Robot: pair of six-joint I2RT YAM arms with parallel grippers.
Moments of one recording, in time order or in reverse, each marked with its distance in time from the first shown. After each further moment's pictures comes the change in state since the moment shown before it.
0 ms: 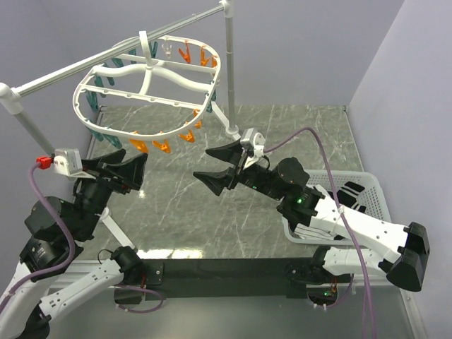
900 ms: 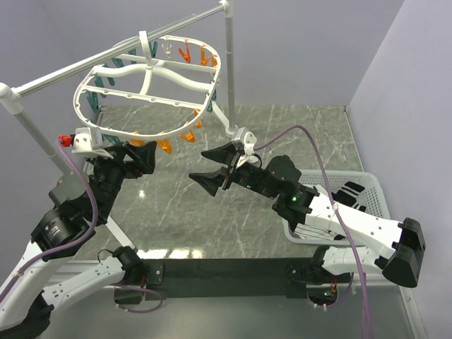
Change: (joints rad) left arm 0.000 0.192 0.107 -0.085 -0.146 -0.026; right arm 0.014 0.048 0.031 -0.040 0.004 0.008
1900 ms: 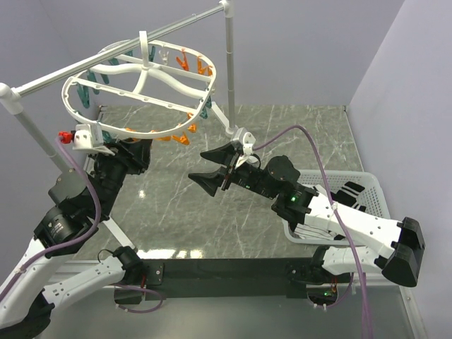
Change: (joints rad) left arm 0.000 0.025 0.012 0.071 0.031 0.016; right arm 0.005 0.005 0.000 0.000 0.004 0.005
